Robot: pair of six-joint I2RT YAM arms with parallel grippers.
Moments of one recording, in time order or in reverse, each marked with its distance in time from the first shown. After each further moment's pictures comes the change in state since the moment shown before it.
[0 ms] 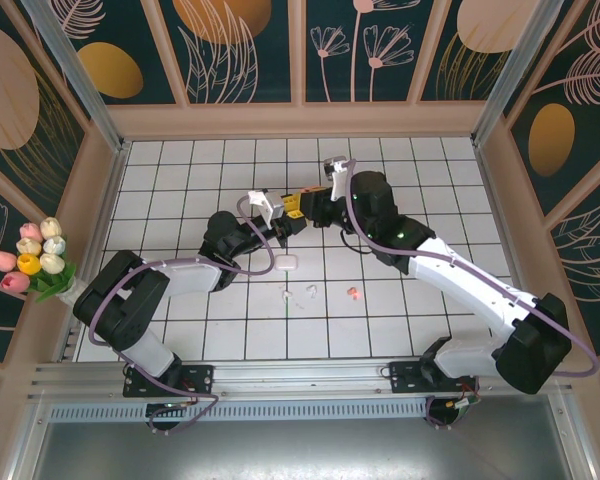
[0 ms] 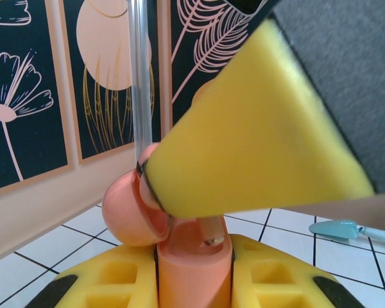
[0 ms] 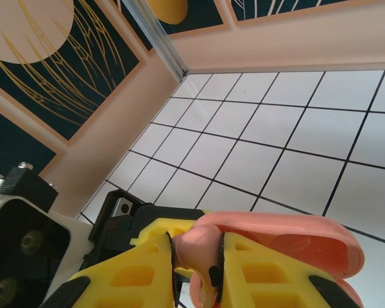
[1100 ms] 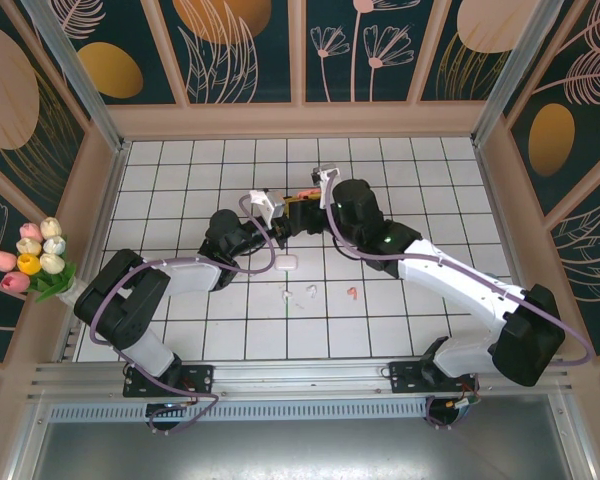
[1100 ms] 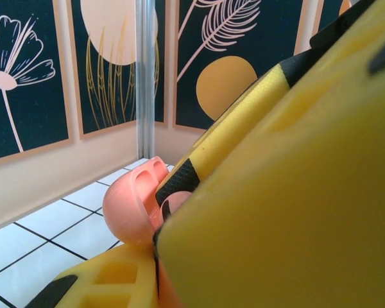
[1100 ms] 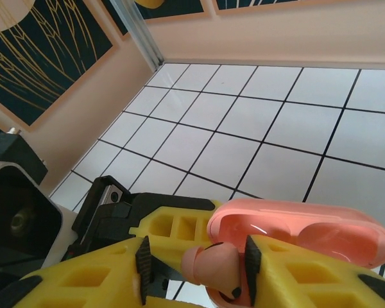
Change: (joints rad) left arm 0.007 0.007 0.000 -0.060 -0.002 -0.015; right arm 0.062 0.045 -0.006 -0.002 0.130 -0.042
